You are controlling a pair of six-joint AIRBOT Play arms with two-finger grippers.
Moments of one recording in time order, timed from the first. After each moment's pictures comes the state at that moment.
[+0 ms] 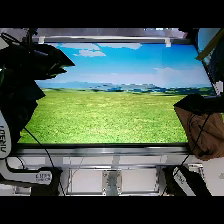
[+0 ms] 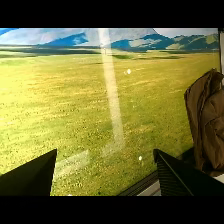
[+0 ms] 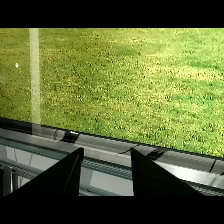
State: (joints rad) left arm 0.08 -1.51 1.79 0.78 -1.47 -1.49; right arm -0.33 -0.84 1.19 -0.94 1.66 1.46
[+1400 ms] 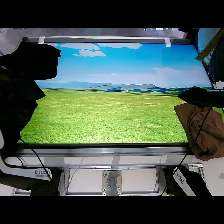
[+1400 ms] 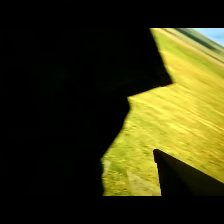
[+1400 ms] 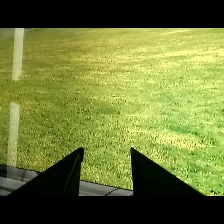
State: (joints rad) left arm 0.42 -1.56 1.79 1.68 -1.43 -1.61; right arm -0.33 -0.84 1.19 -0.99 1.46 1.39
